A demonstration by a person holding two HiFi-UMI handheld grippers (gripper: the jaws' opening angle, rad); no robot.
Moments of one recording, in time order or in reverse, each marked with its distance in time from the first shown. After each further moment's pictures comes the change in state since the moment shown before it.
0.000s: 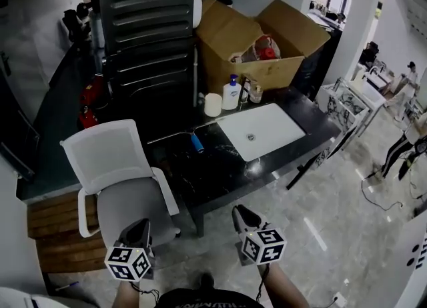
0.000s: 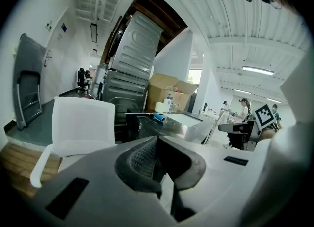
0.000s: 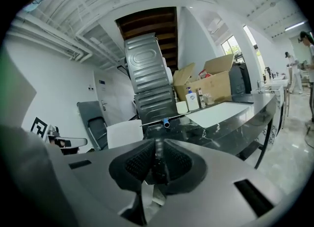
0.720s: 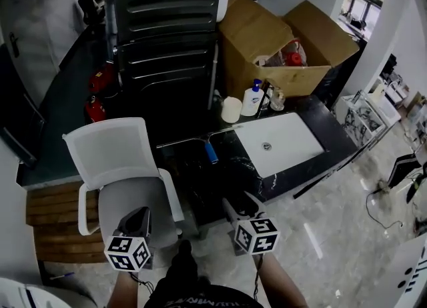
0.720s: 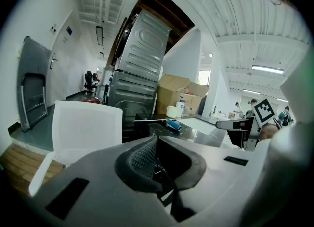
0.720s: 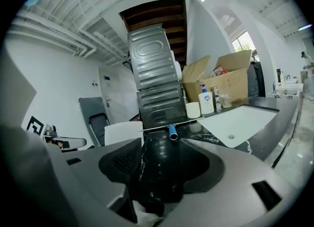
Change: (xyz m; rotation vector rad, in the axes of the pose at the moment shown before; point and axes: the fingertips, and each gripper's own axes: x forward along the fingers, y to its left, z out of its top) left arm 0.084 0.064 0.045 -0.015 -0.023 0.086; right arm 0.138 0.002 0.051 -0.057 0.034 0.051
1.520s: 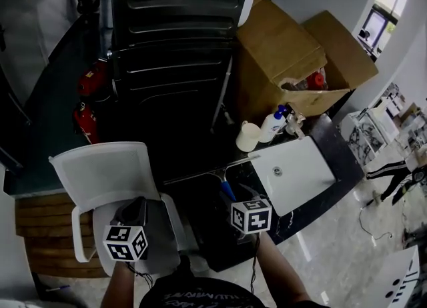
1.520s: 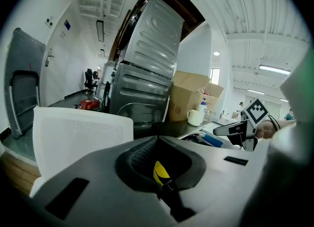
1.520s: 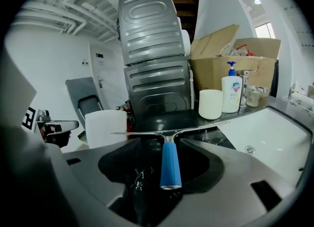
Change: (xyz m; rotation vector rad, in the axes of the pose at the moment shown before) left arm 0.177 0.145 0.083 -0.015 0.020 0.012; right arm 0.248 -0.028 0.044 -0.075 0.239 -0.029
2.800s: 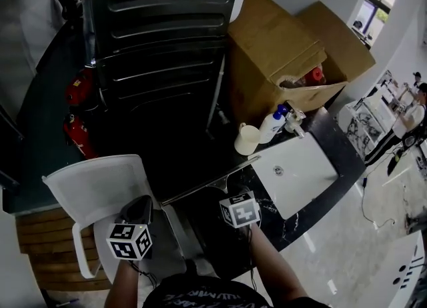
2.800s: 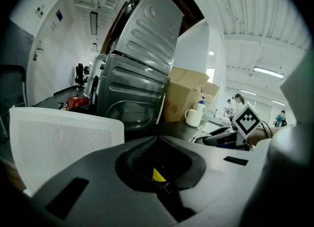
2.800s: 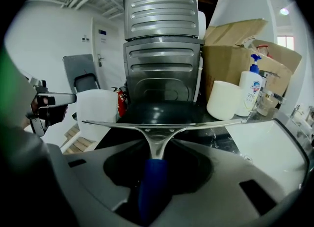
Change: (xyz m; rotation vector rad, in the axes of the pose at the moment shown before) left arm 0.072 0.008 0.018 0.013 0.040 -0.100; right arm 0.076 -0.012 -0.003 -0.144 0.163 -0.045
